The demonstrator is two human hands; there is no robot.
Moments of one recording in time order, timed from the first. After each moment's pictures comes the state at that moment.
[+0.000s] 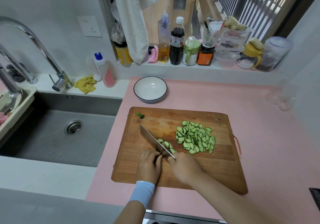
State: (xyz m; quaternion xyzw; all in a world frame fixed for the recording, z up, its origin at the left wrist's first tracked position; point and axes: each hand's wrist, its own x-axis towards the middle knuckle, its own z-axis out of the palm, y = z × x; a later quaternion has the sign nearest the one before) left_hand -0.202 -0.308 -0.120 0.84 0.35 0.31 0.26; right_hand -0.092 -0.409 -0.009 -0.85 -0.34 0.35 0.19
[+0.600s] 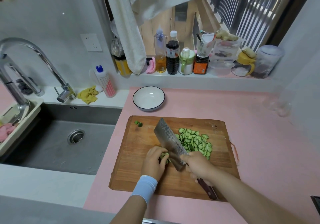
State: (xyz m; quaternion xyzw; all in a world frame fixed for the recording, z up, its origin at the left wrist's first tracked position) left_hand -0.163 -0.308 -0.089 0.87 0.29 0.28 0.29; right_hand -0.037 -0.438 0.012 -0.76 -0.16 0.50 0.37
